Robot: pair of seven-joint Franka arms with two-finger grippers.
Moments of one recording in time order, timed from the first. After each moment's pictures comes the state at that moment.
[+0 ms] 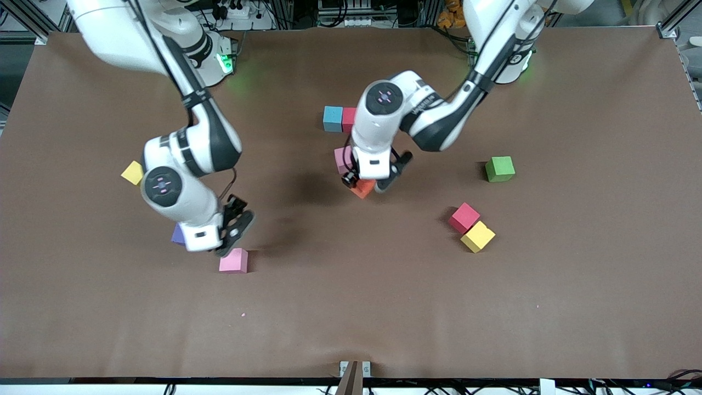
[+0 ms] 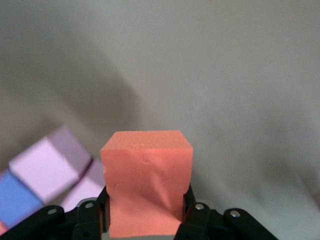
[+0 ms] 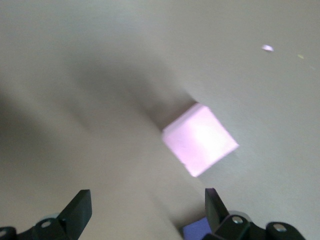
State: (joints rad) left arm -0.55 0.53 -0.34 -1.68 0.11 2.32 -1.96; right arm 0.27 0.51 0.01 -1.69 0.00 2.19 -0.60
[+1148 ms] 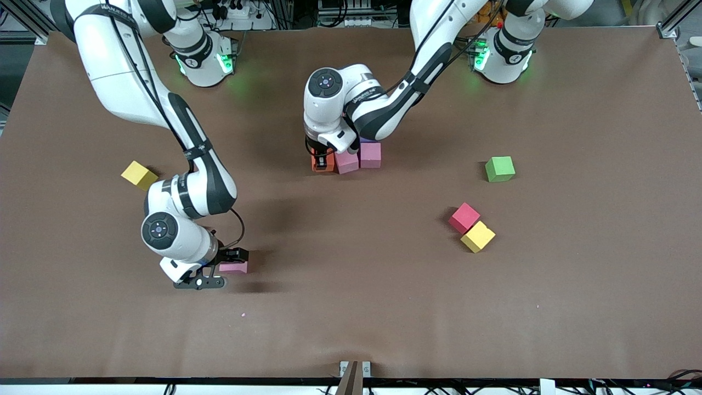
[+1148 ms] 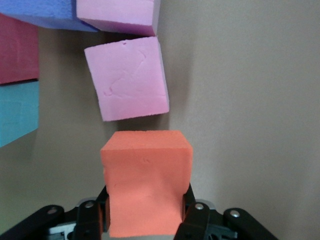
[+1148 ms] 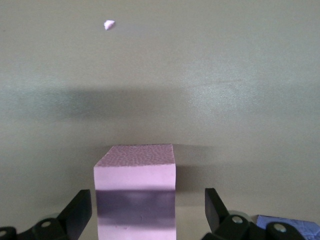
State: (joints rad) left arm -0.81 0.72 -0.24 -1.53 0.11 2.36 -2.73; right arm 0.22 0.77 0.02 -1.48 0.00 2.25 0.23
